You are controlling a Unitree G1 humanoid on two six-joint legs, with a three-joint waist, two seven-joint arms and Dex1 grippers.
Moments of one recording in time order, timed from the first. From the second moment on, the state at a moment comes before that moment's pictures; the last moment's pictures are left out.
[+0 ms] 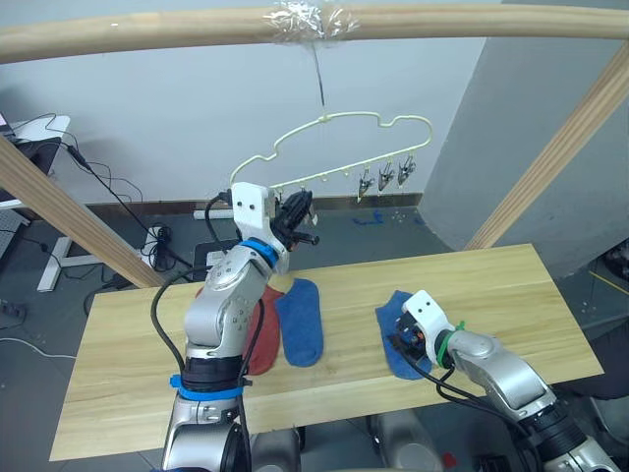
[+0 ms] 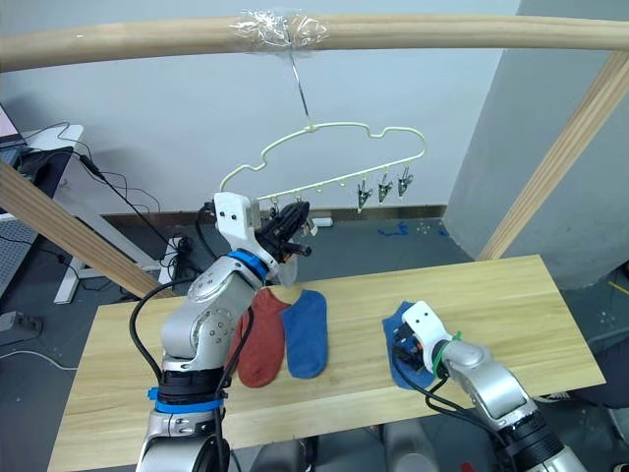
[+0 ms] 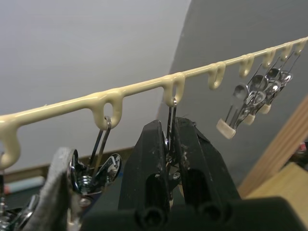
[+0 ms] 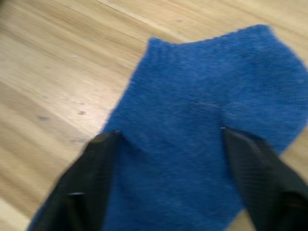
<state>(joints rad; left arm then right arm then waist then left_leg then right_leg) -0.46 0.08 0.13 -0.16 -0.52 0.60 -0.26 -0.15 -0.49 0.34 -0.05 0.14 0.65 0.40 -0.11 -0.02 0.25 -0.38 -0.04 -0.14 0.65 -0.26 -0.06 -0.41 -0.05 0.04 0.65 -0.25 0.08</state>
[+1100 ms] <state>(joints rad) -0.58 0.06 0.38 -0.05 -1.14 1.02 -0.02 -0.22 -0.38 0.33 -0.58 0.09 0.64 0.44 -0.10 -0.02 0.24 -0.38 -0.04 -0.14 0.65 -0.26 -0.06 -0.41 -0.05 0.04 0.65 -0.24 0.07</state>
